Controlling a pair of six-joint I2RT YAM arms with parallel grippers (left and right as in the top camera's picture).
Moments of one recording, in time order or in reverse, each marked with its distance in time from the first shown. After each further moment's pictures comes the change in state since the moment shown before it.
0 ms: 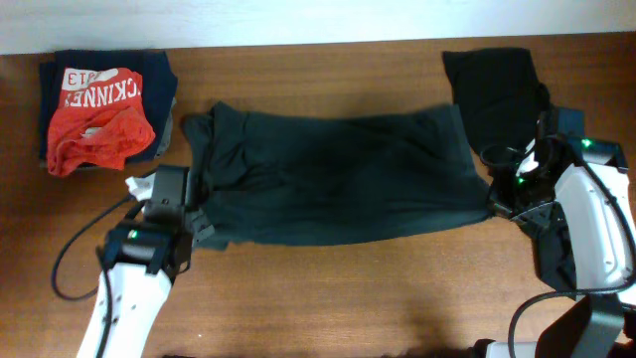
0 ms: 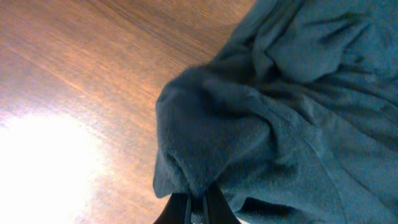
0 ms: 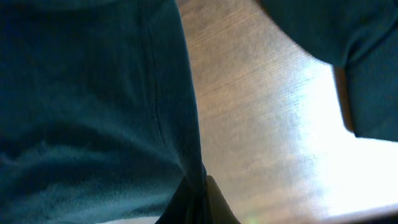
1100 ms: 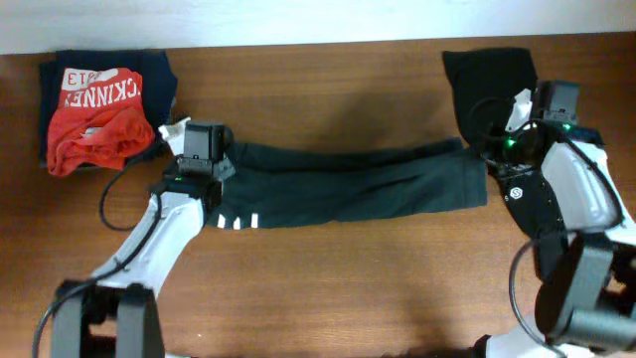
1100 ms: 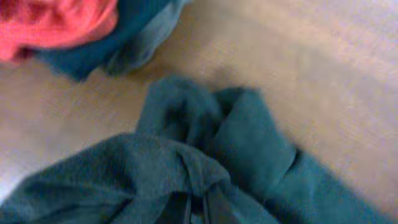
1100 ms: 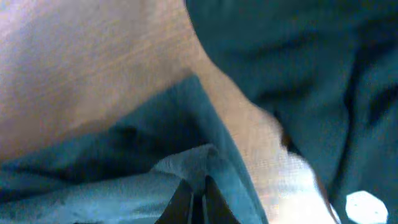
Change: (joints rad) left arm 0.000 0.475 0.009 0.750 -0.043 0.079; right arm 0.000 0.218 0.019 0.581 -0.161 -0.109
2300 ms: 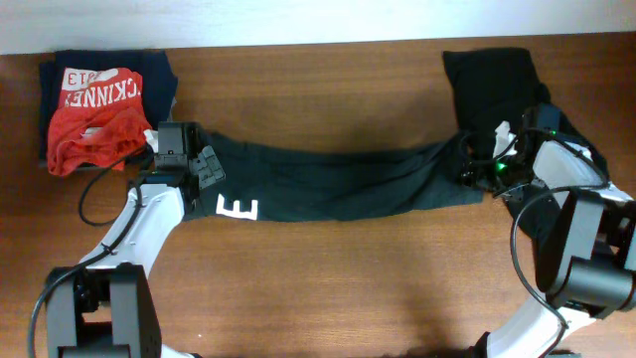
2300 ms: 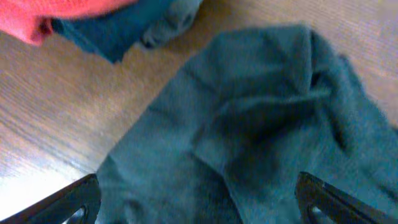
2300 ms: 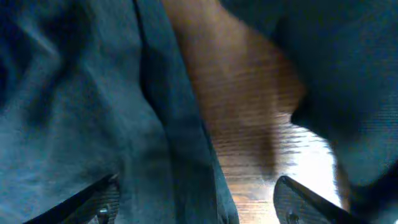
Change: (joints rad) left arm 0.135 0.056 0.030 -0.130 0.108 0.146; right arm -0.038 0.182 -0.047 -0.069 -0.022 -0.168
